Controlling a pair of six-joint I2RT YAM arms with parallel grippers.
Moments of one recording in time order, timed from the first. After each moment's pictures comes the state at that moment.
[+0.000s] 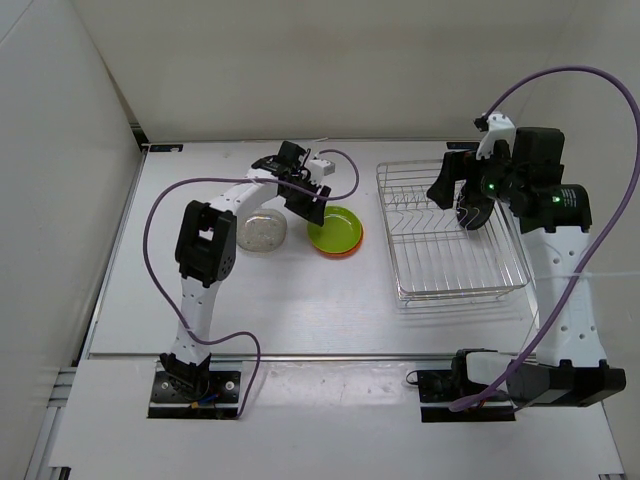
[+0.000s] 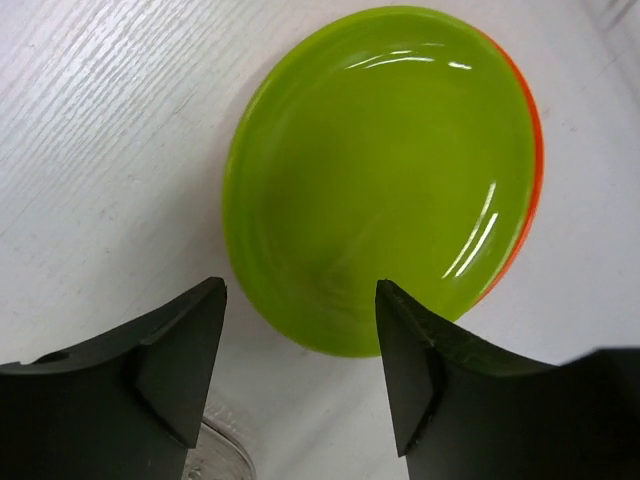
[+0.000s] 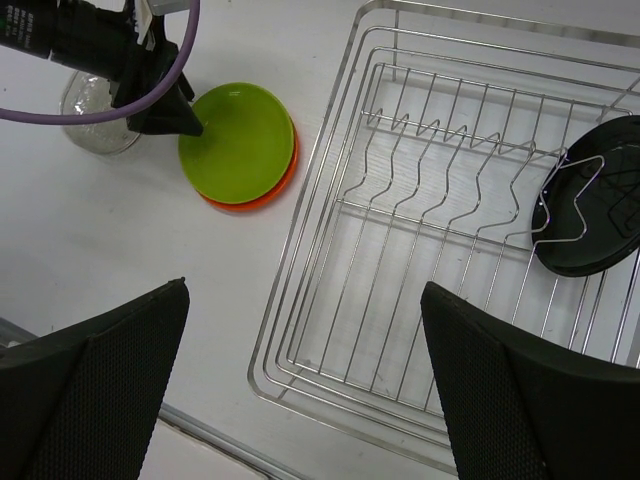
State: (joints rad) left arm -0.44 2.23 1.87 -0.68 0.43 0.18; right arm 0.05 1.23 1.60 -0.98 -0.41 -0.05
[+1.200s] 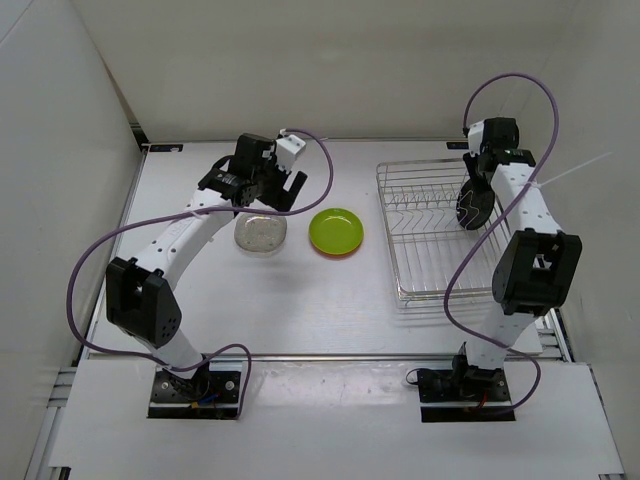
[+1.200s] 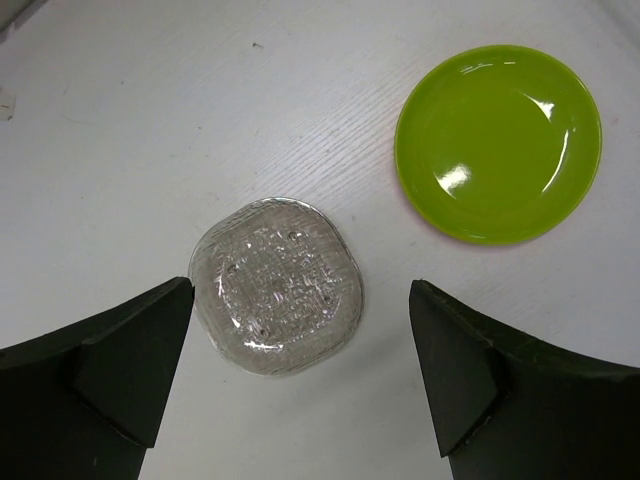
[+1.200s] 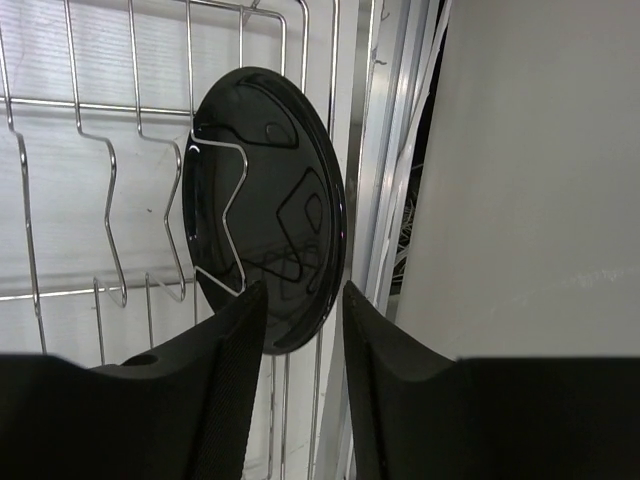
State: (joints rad) left arm -0.45 1.62 1.49 -0.56 0.02 0.24; right arm -0.06 1.78 1.60 -0.68 0.20 -0.44
